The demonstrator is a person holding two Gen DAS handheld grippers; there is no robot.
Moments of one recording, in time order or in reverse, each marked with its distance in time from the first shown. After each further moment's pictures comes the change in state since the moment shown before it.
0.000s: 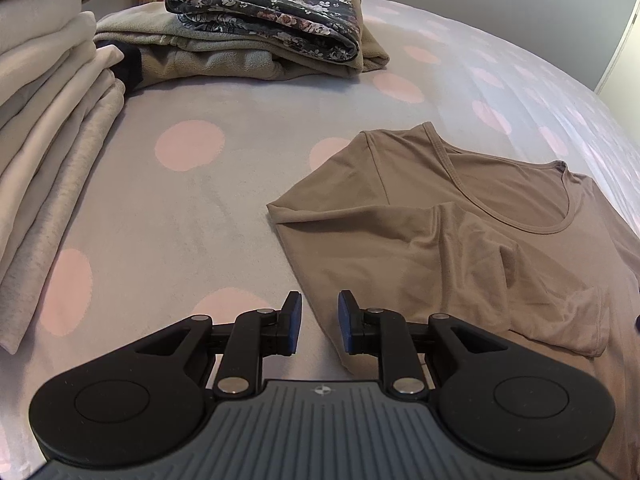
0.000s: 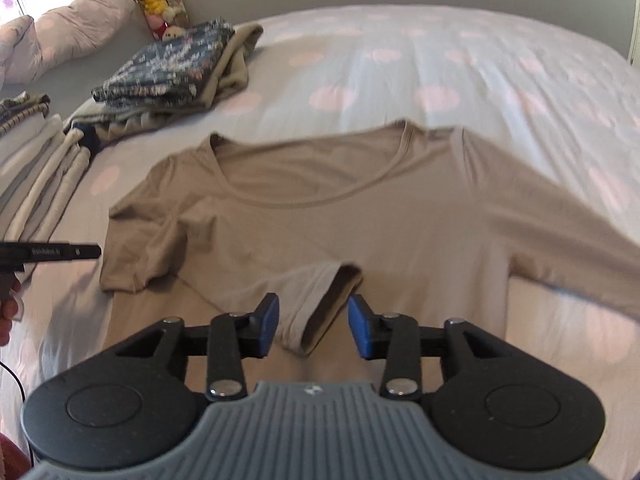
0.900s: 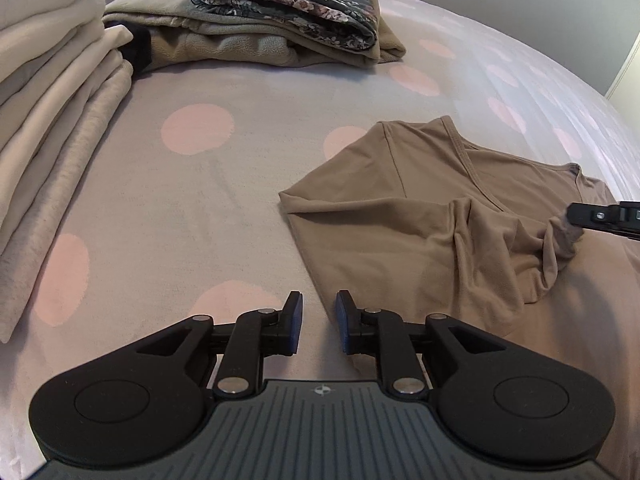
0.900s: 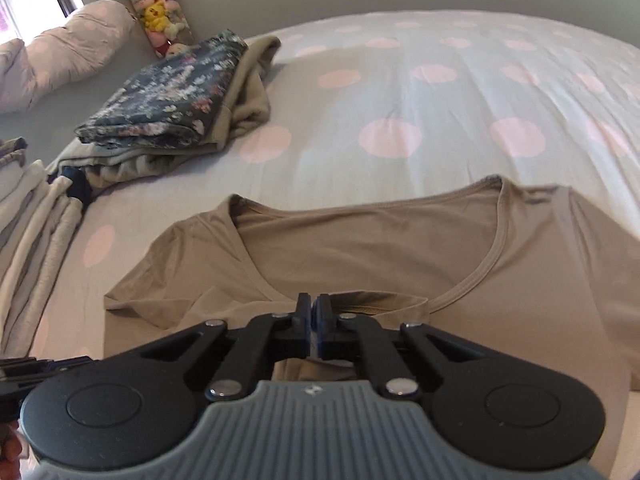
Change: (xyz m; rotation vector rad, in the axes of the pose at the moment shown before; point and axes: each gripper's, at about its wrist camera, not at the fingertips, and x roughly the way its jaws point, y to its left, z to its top) left arm 0.010 0.007 -0.002 -0.045 0.010 0.009; right arm 0.090 0.051 0.069 0.026 -0.036 0.052
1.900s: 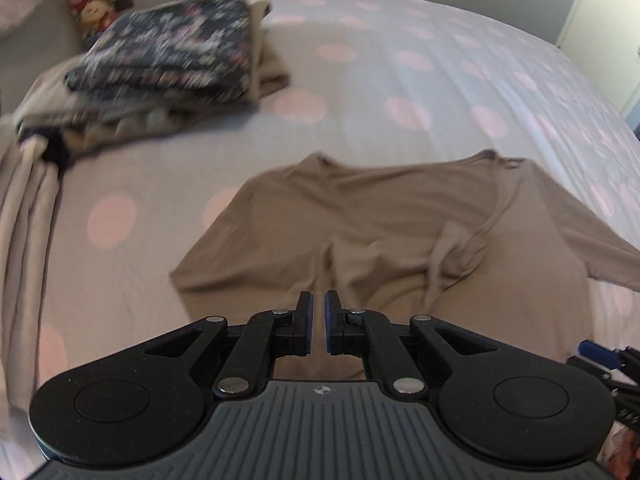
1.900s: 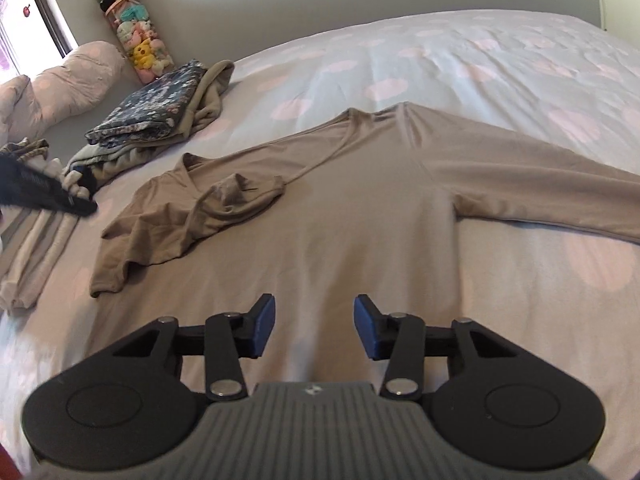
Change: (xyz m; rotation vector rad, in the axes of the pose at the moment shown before) left arm -0.029 -0.098 0.041 0.162 0.054 -0.023; right arm -0.101 -0.097 -0.128 0.100 -0.081 0.027
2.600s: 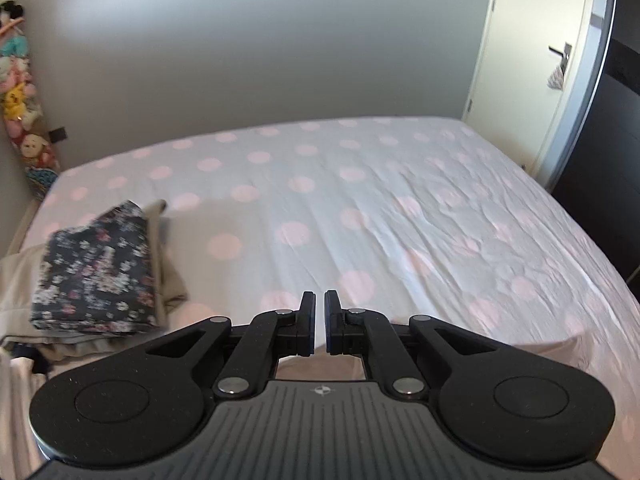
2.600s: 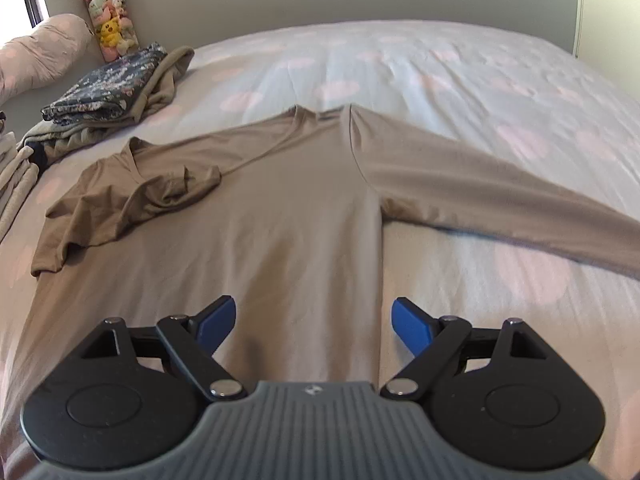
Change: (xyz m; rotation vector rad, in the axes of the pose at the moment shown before) left arm -0.120 -0.147 0.164 0.219 -0.236 -0.150; right arm -0.006 -0.024 -0.003 -0.060 0.025 -0.195
